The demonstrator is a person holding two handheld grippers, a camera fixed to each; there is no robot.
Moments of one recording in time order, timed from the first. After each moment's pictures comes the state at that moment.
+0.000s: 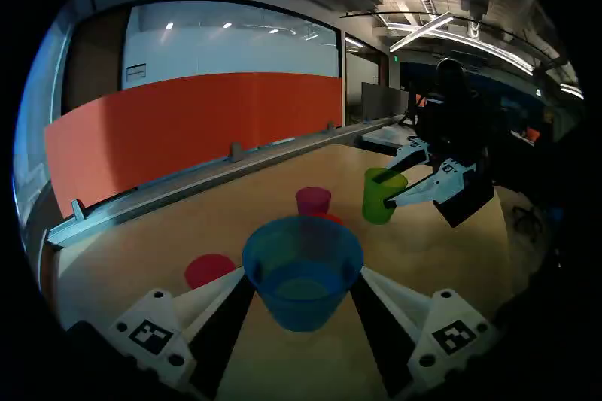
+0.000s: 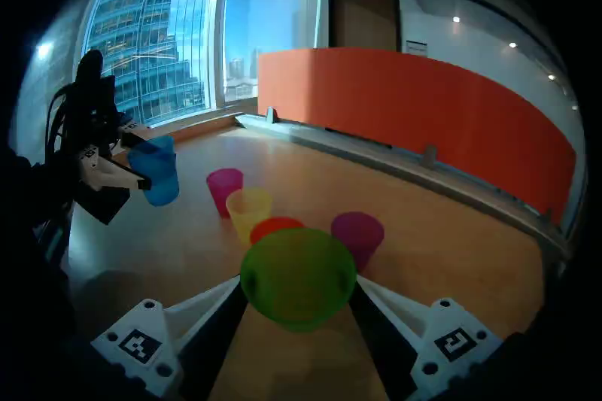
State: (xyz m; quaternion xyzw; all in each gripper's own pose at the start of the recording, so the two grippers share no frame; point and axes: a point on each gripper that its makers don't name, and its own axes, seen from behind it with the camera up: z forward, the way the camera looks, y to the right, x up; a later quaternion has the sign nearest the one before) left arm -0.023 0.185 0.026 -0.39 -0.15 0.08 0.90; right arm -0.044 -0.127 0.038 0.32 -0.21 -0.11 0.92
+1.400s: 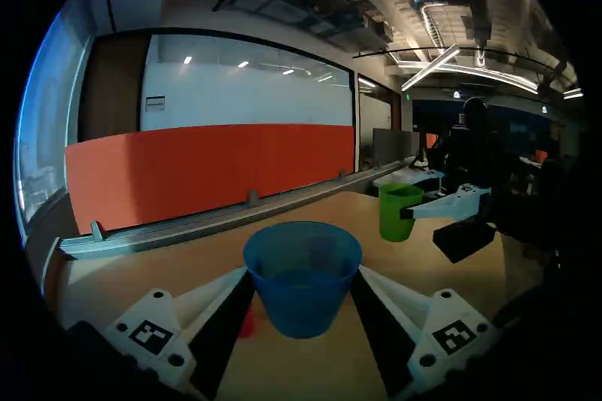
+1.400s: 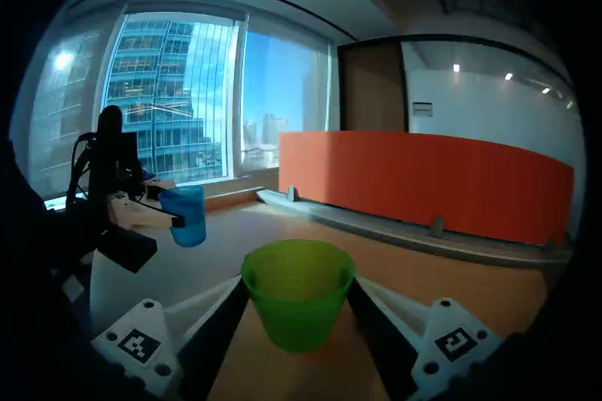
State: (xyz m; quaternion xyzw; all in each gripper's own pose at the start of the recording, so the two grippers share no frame) left arm 0.051 0.166 0.010 -0.36 -0.06 0.04 0.93; right arm 0.052 -0.180 0.009 0.36 -0.06 -0.05 0.93
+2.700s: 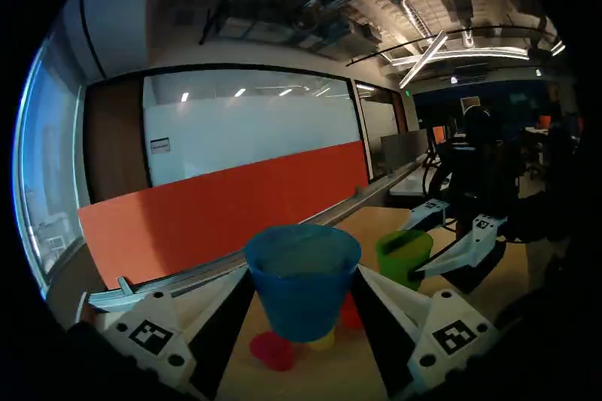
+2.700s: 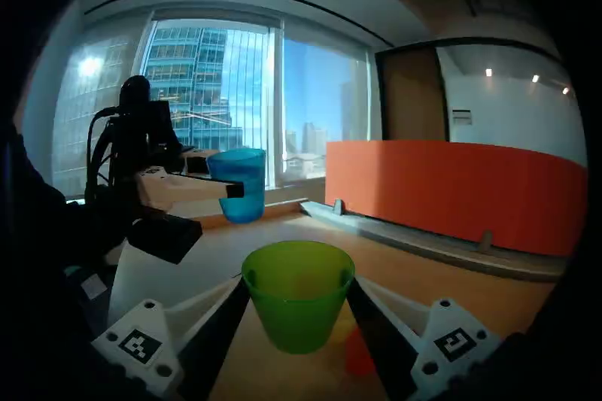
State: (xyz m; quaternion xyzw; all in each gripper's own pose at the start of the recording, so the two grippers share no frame) left arm 0.119 0.162 0.031 -0.34 0.01 0.11 0.93; right arm 0.057 -0.265 0.001 0.45 -0.04 -0.04 0.89
